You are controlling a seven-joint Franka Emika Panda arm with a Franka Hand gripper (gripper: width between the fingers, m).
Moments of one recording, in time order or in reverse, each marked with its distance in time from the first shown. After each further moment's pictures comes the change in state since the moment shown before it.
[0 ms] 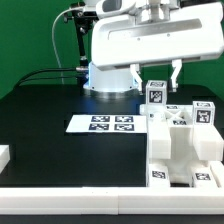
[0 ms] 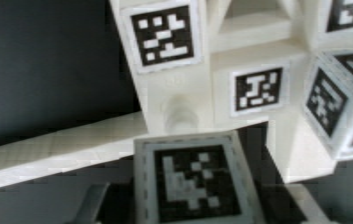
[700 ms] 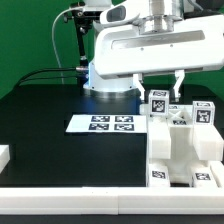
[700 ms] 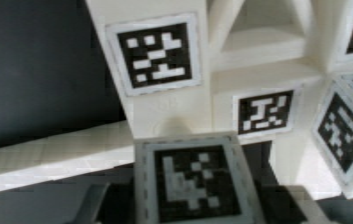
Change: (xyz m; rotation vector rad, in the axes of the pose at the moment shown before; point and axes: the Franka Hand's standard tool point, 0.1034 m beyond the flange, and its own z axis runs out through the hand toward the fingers) arm -0.006 -0.008 0.011 -0.002 0.024 -0.014
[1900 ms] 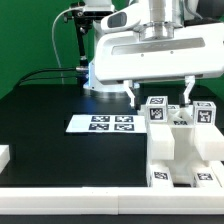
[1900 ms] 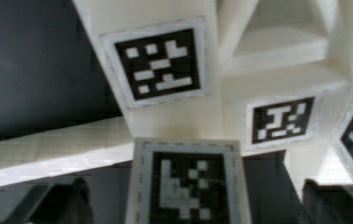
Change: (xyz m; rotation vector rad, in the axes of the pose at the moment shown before) arm 0.000 0.000 0.009 -0.008 0.029 -0.011
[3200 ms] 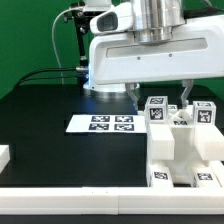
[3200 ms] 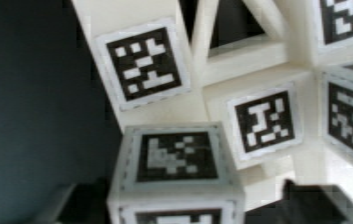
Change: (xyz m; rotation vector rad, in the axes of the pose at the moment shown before) arm 0.010 0.000 0.004 -0.003 -0.453 0.118
